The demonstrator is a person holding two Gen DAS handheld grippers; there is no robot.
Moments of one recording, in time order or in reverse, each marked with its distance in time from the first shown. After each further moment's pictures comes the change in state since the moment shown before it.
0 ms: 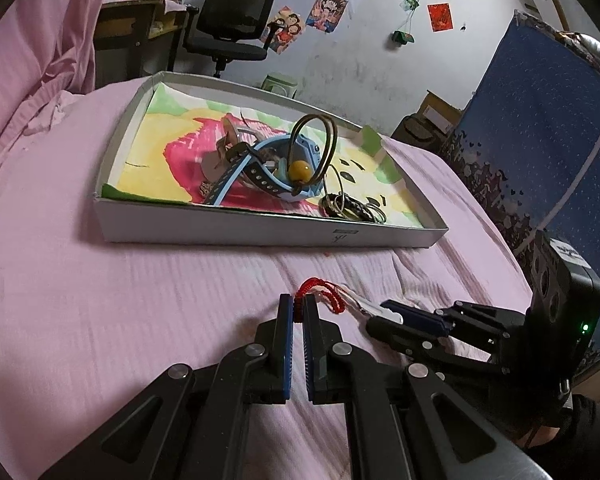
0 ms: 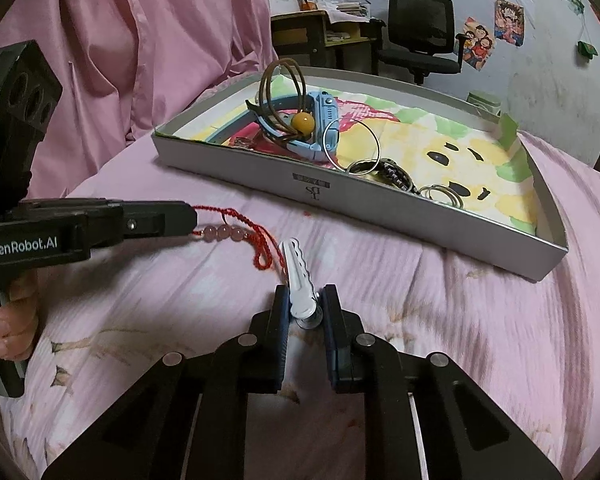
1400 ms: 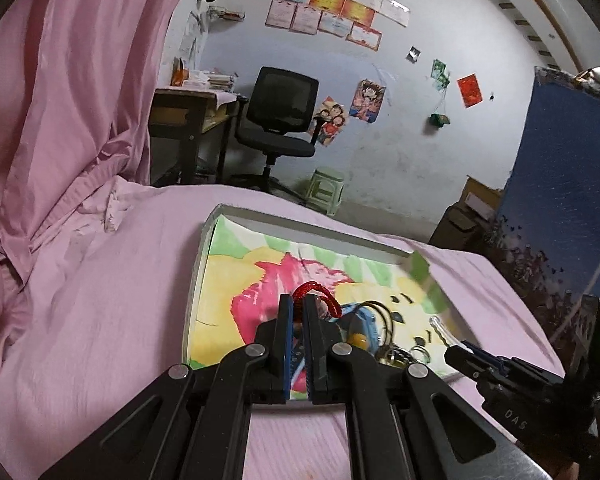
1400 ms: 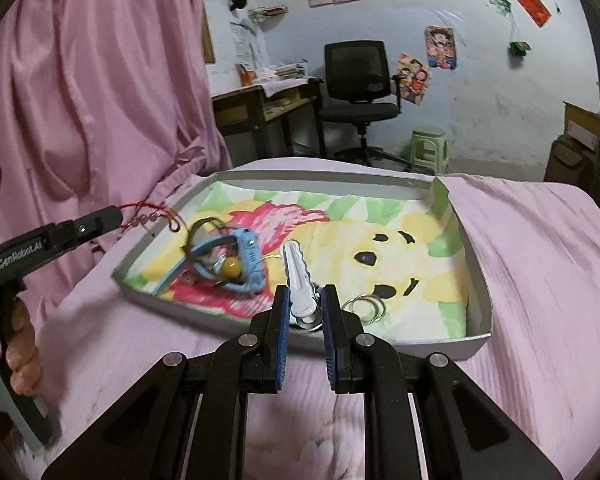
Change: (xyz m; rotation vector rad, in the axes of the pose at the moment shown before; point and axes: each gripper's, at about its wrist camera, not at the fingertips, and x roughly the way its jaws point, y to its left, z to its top) left arm -0.027 0.017 0.068 -0.042 -0.343 0.194; right arm -0.027 -0.038 0.053 0.191 -0.237 -0.126
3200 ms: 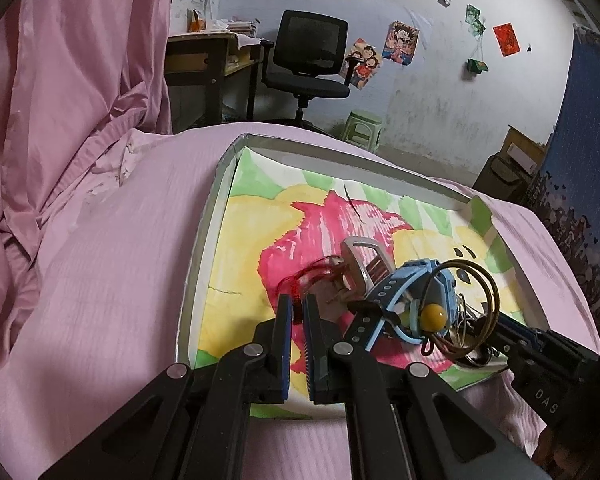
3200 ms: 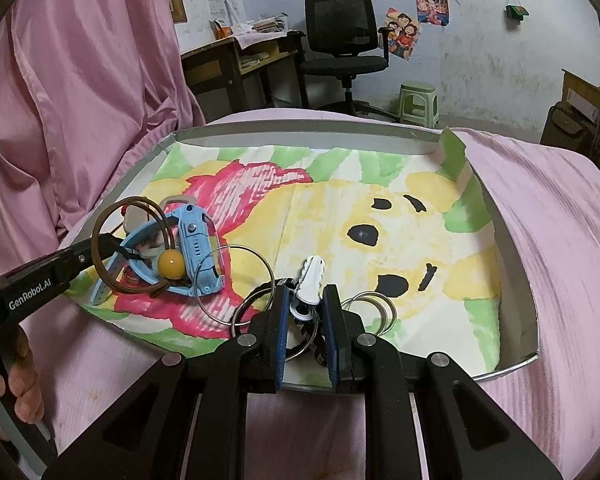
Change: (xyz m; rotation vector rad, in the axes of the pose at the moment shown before) left arm 0.061 0.008 -0.011 0.020 0.210 0.133; right arm 0.071 -0.004 0.003 0.031 0.169 -0.046
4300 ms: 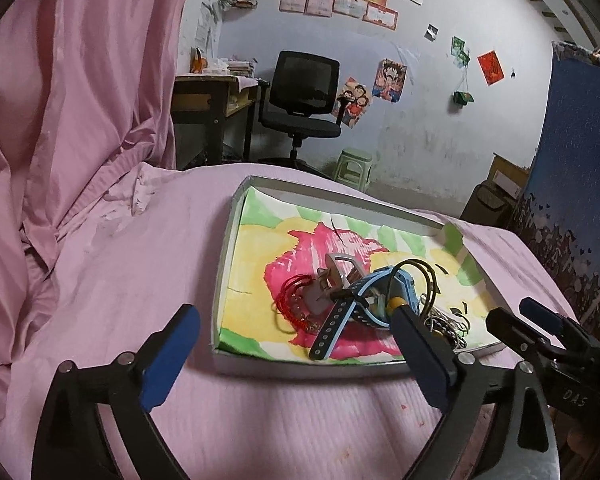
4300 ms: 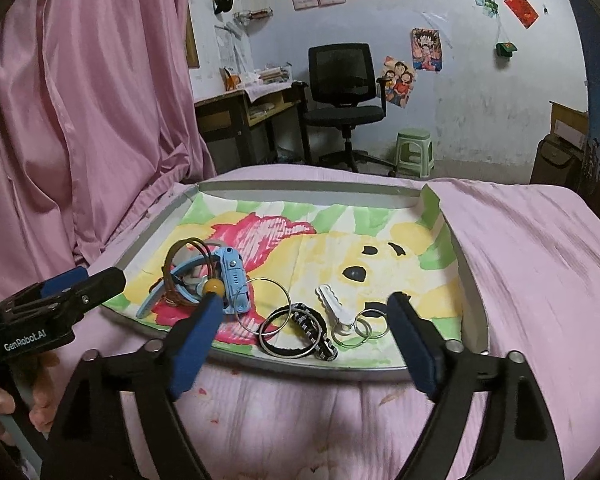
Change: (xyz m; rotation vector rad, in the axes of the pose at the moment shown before) left arm -0.062 0.004 -0.023 -0.002 -0.162 -0.024; right arm -0.067 0.004 -0.006 -0.011 -0.197 -0.003
